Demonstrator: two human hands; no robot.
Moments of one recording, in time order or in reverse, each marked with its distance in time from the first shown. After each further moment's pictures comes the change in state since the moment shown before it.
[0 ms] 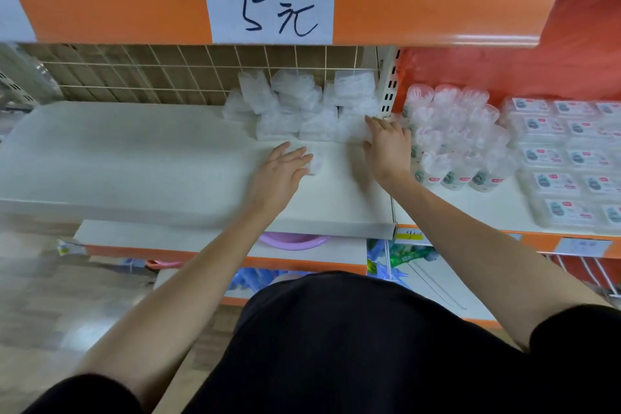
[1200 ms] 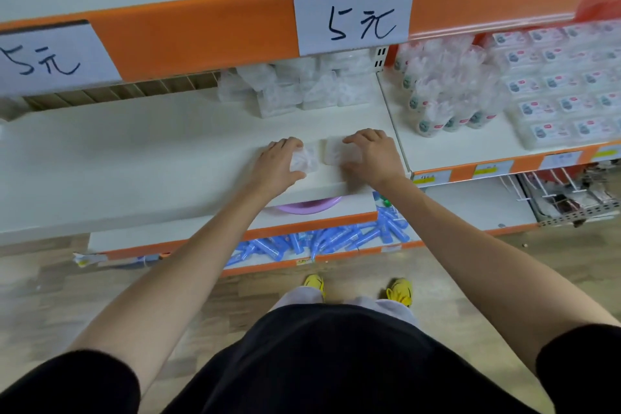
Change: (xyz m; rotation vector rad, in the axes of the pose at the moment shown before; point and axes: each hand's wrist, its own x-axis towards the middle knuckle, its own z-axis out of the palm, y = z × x) left_hand -0.019 -0.035 -0.060 -0.099 -0.435 -0.007; right_hand -0.087 -0.066 0.001 0.133 -0.259 0.109
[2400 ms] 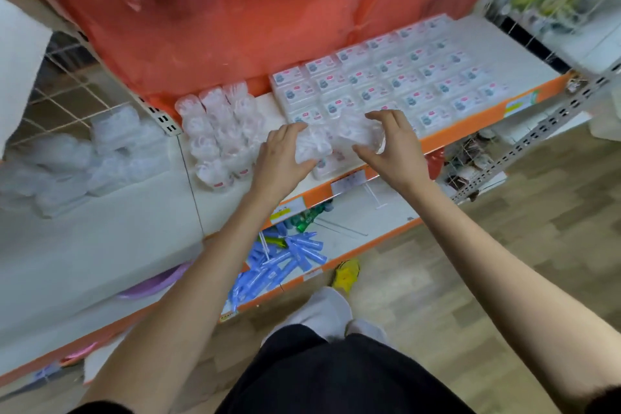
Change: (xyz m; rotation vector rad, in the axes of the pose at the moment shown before) left_hand 0.136 0.402 0.139 -0.066 0.135 0.323; right_hand -0.110 0.362 -0.216 0.265 0.450 0.172
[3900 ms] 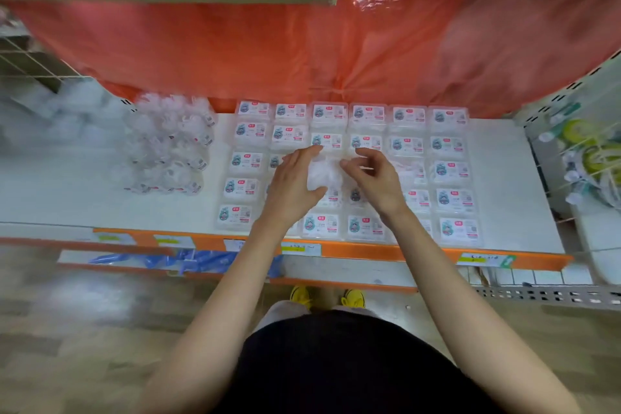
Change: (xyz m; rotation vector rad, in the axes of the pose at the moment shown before) left_hand 0.160 0.133 0.135 -0.085 0.189 -0.434; right_hand 0.188 0.155 -0.061 0.644 -0.544 0.368
